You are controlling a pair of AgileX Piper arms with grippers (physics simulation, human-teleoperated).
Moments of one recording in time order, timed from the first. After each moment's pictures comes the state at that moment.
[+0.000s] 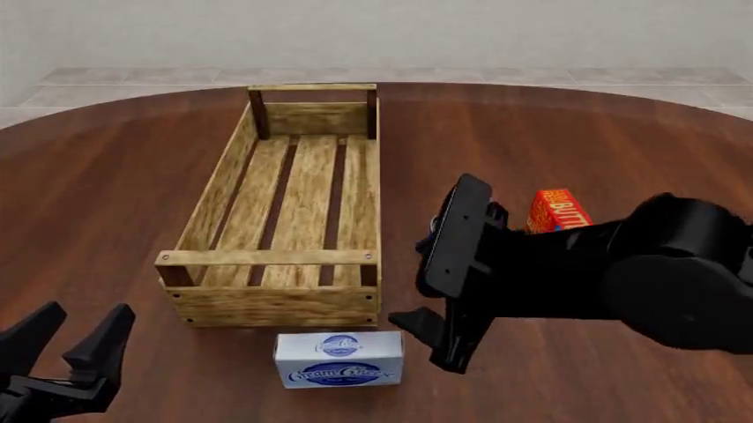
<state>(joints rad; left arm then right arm) -0.11 0.22 0.00 -0.07 -0.10 0.87 1.21 -0.89 0.53 -0.43</state>
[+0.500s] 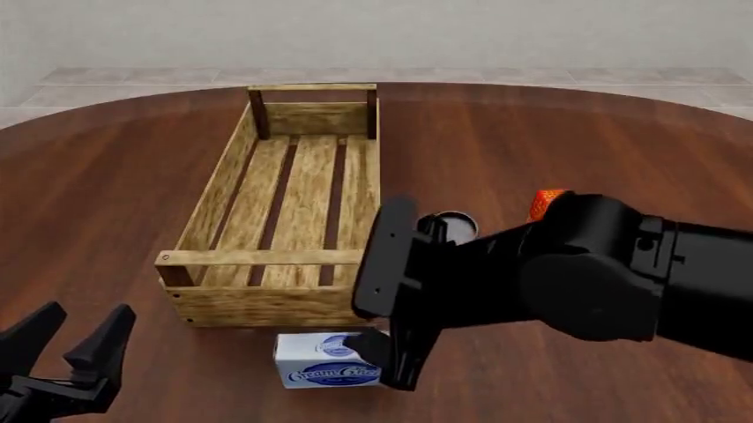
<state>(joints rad) -0.11 0.22 0.00 -0.07 -0.09 0.97 1.35 -1.00 0.56 -0.43</state>
